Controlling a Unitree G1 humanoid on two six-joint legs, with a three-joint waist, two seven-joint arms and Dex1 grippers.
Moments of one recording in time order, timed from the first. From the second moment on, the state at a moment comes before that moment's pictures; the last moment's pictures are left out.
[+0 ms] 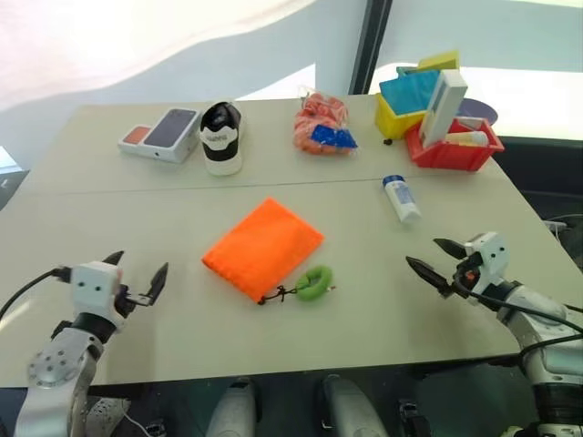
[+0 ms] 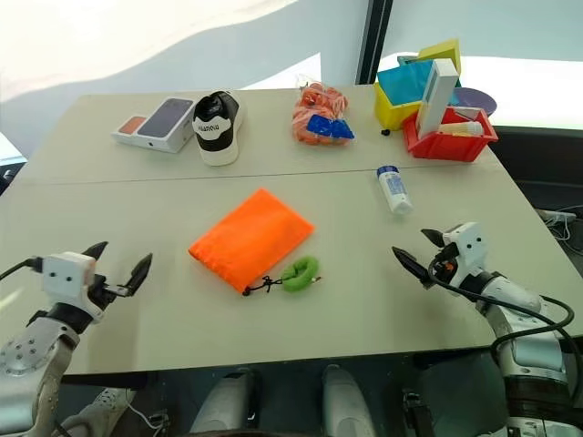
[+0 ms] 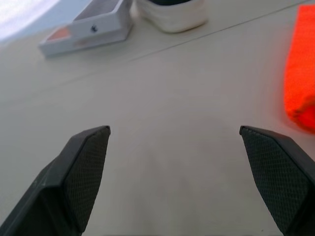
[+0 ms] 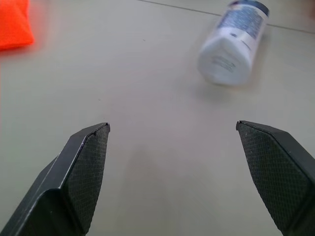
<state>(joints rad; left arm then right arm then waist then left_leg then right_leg) 0.26 0.54 0.30 -0.30 -0.13 0.00 -0.44 -0.05 -0.62 -0.26 -0.02 0.40 0.22 0.80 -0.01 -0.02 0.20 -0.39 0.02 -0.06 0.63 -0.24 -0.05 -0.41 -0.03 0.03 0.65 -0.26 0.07</state>
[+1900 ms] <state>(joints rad) 0.08 0.56 -0.02 -0.26 -0.05 -0.10 -0.57 -0.60 -0.43 -0.19 0.66 0.20 0.15 0.32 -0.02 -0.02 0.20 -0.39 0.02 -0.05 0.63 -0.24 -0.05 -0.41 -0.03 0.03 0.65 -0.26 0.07</state>
